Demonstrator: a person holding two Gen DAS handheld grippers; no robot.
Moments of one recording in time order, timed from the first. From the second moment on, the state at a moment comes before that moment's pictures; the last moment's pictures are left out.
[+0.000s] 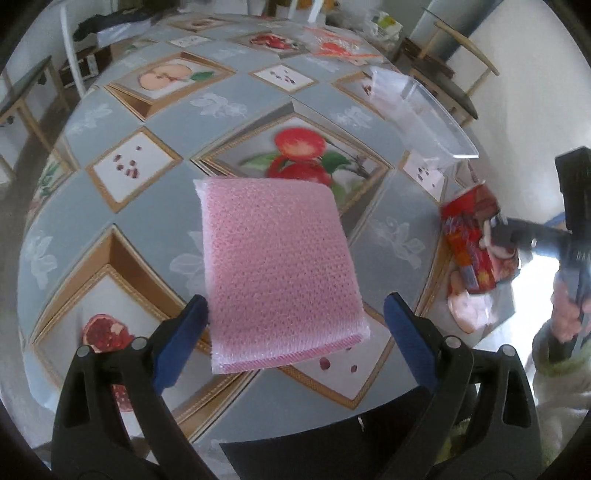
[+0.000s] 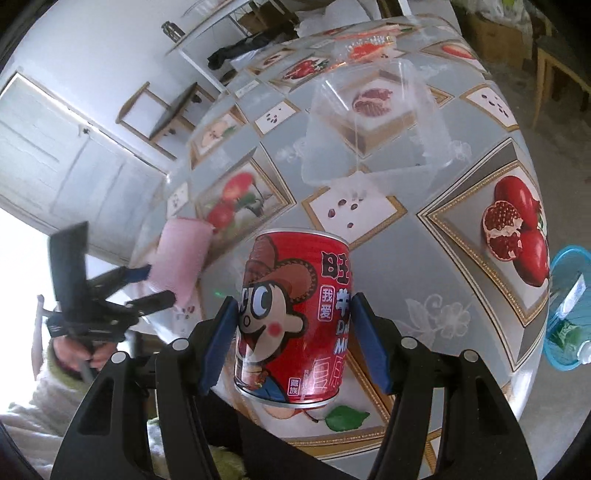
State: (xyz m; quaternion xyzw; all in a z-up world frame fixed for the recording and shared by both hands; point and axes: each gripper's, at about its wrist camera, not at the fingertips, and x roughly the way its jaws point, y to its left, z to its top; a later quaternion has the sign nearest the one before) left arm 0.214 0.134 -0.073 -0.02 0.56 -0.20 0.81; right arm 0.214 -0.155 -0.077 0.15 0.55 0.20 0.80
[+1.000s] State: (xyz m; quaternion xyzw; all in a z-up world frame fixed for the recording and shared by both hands) left arm 0.300 0.110 -0.089 0.03 0.62 -0.10 0.78; right arm 0.223 -0.129 -0.069 0.08 0.54 0.18 0.82
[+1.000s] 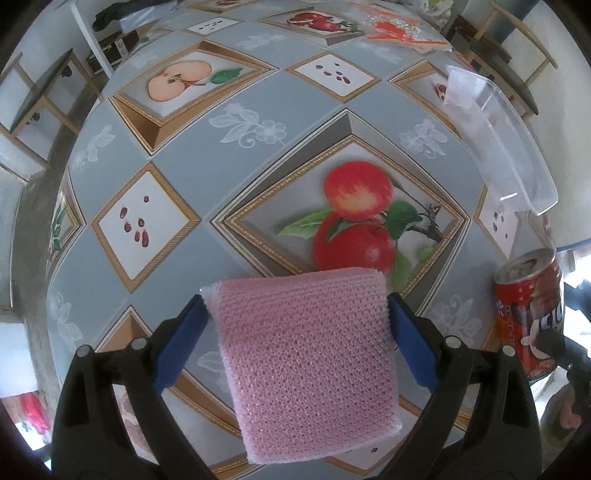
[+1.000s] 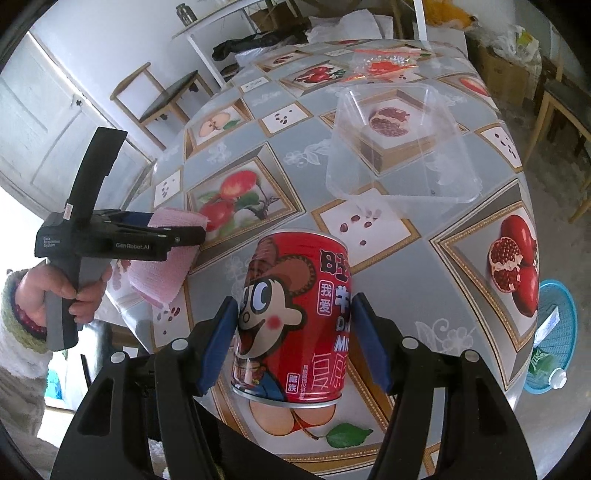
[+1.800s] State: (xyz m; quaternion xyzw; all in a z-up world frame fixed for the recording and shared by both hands) left arm 0.230 0.131 -0.032 0.00 0.50 -0.14 0.86; right arm 0.273 -0.121 -0.091 0.09 0.63 0.21 0.74
